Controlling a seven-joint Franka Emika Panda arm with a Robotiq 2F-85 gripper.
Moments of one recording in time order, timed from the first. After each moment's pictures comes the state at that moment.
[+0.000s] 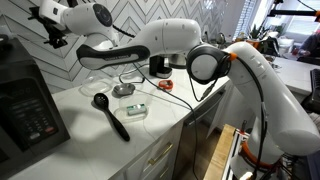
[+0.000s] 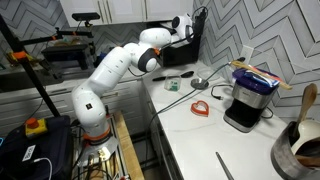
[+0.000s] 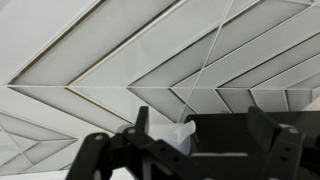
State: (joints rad) arm 0.21 0.84 0.21 -0.87 -0.65 3.06 -1.19
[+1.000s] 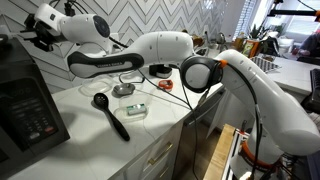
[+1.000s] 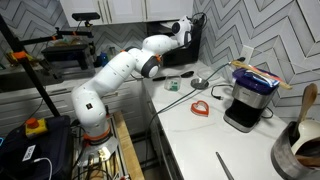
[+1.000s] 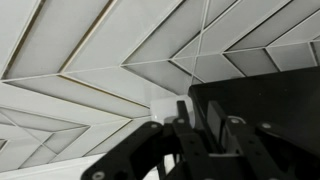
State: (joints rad) arm 0.21 0.97 0.33 -0.75 -0.58 3.13 -1.20
